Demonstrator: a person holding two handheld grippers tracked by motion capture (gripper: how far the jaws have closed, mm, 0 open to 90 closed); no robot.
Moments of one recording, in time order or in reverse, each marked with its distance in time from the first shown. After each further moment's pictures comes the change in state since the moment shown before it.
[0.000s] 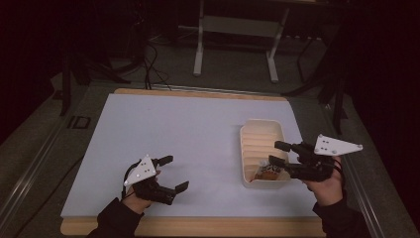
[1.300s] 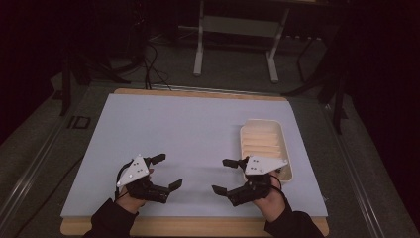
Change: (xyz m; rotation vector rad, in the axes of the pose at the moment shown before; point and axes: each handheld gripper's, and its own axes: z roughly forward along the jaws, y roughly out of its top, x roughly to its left) left arm 0.006 0.000 -0.014 -0.011 0.053 0.018; right arm 0.076 -0.028 0.114 0.084 0.148 -0.003
